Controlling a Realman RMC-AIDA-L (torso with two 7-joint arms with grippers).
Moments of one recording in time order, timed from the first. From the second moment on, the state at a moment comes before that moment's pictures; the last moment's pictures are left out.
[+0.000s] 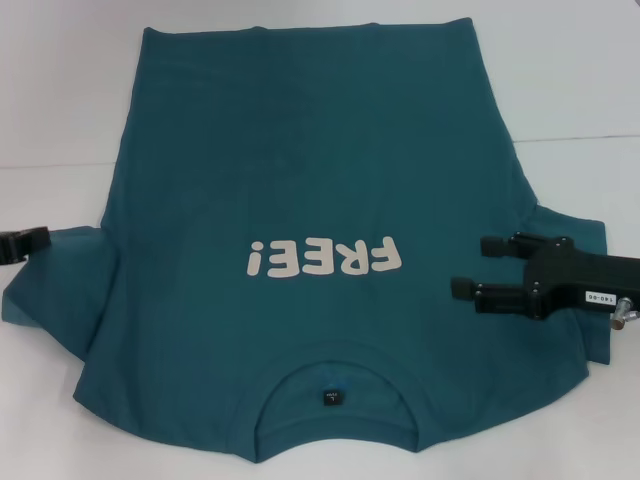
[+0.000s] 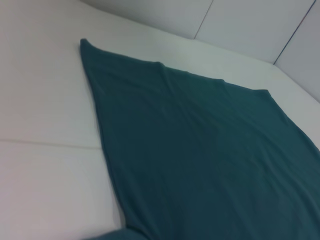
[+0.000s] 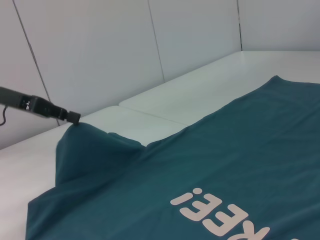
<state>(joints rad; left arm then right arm) -0.49 -2.07 0.61 0.96 2.19 1.21 -2.09 0.48 2.07 -0.62 -0.73 -2.02 -1.45 1.42</state>
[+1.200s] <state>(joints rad) -0.53 -1.98 0.61 0.94 2.23 1.20 -2.11 0.47 2.07 -0.59 -0.77 -2.02 -1.45 1.47</state>
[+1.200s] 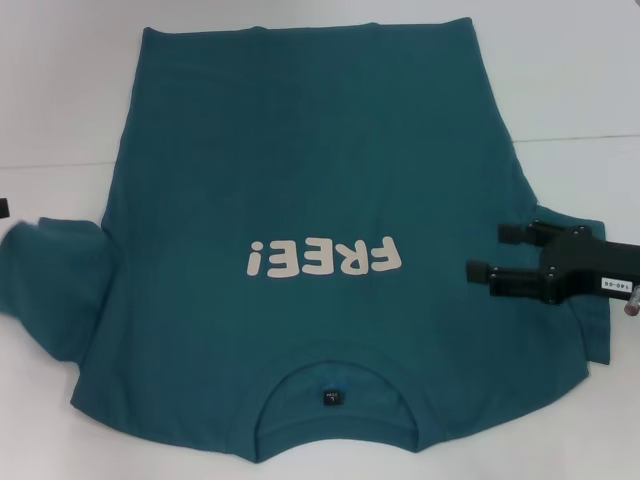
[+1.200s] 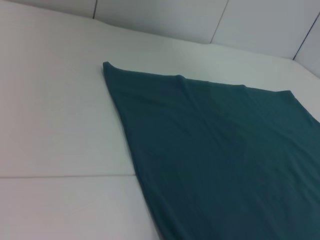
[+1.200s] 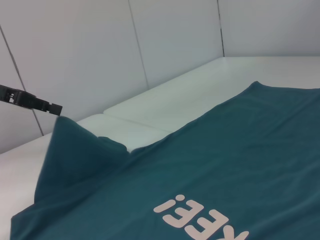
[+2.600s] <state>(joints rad) -0.56 -2.06 0.66 0.91 2.46 1.03 -2.08 0.46 2.08 -0.56 -0.77 -2.02 -1.44 1.46</state>
